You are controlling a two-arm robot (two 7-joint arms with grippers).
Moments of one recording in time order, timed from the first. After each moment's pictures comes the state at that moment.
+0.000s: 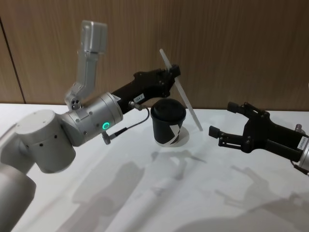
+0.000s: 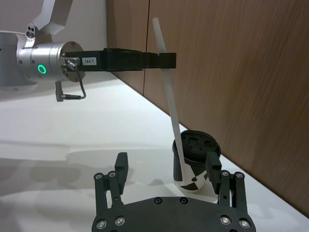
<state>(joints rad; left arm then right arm) -0.53 0.28 0.49 -1.49 -0.79 0.19 -0.40 0.25 0.56 -0.20 -1.65 0.47 0.20 0.78</state>
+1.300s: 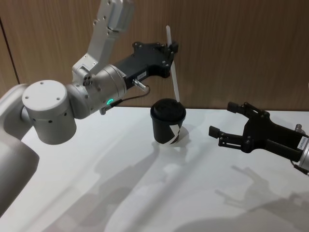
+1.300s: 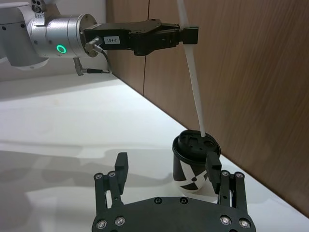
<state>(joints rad) -0.67 0.31 0.56 -1.47 -0.51 0.15 -0.31 0.25 0.56 -0.20 -1.65 0.47 0.20 0.78</state>
